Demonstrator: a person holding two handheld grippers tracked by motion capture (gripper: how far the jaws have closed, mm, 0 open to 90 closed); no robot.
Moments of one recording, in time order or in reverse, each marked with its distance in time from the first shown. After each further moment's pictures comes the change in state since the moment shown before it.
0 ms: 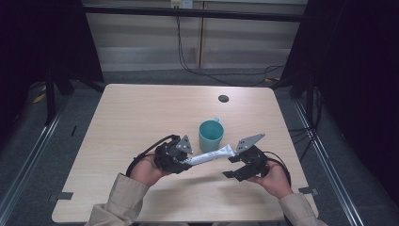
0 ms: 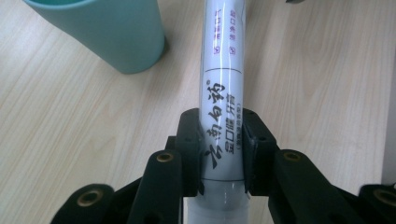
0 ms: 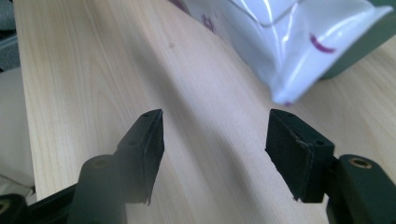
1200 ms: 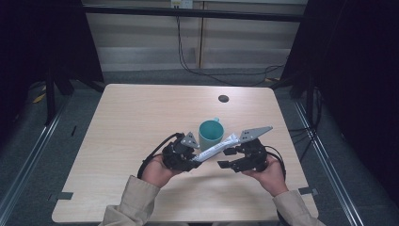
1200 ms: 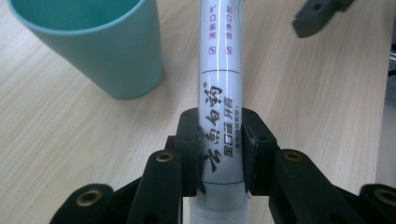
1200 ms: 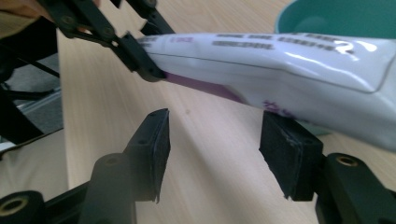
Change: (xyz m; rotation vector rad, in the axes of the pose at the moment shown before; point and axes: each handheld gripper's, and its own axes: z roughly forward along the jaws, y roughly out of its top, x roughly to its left) left arm 0.000 0.009 0.016 -0.105 -0.014 -0.151; right arm -0.001 0.018 -0.013 -0.199 0.055 0.098
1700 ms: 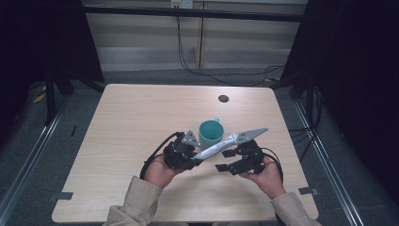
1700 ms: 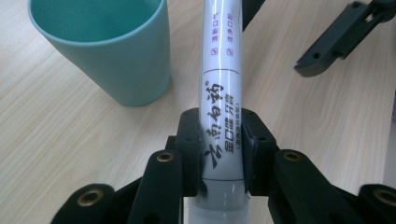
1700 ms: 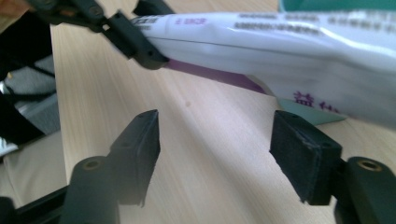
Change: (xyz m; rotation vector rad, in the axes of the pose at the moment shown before) left arm -0.003 0.006 -0.001 -0.031 0.028 -0.019; right arm -0.001 -0.006 0.012 0.030 0.006 0.053
